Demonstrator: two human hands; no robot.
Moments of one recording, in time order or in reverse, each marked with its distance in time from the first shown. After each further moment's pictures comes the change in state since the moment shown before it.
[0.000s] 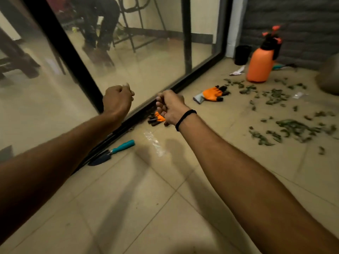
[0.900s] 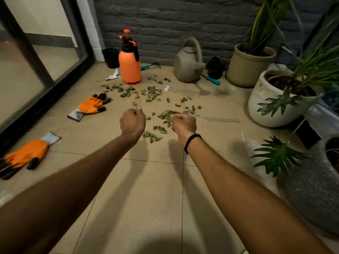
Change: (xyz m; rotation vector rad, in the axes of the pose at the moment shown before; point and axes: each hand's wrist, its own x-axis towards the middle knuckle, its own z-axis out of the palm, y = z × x) left_hand -0.158 0.098 0.361 -0.073 -0.630 0.163; right_hand -0.014 -0.042 -0.389 -0.165 0.959 -0.298
